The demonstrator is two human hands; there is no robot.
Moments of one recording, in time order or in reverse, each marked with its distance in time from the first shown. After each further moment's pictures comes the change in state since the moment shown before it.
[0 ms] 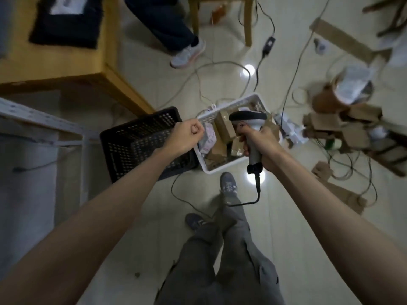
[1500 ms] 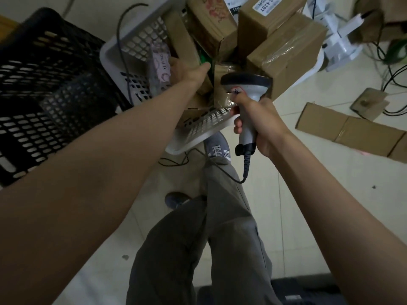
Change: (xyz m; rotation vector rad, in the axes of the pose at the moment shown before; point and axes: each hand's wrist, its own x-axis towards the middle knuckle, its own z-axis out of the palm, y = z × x) left_hand 0.332 -0.168 0.366 -0.173 0.018 -0.680; right_hand 0.315 0.265 -0.051 0.227 0.125 0.321
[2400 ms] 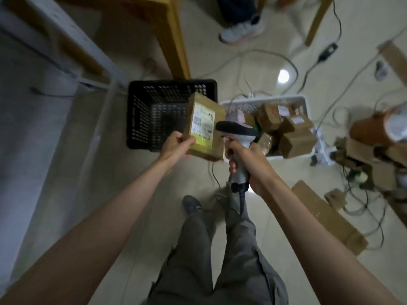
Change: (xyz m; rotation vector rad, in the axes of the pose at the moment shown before) left_hand -0.349 -0.216 -0.354 -0.597 0.036 0.080; right_hand -0.409 -0.019 0.155 -0.382 -0.378 -0.260
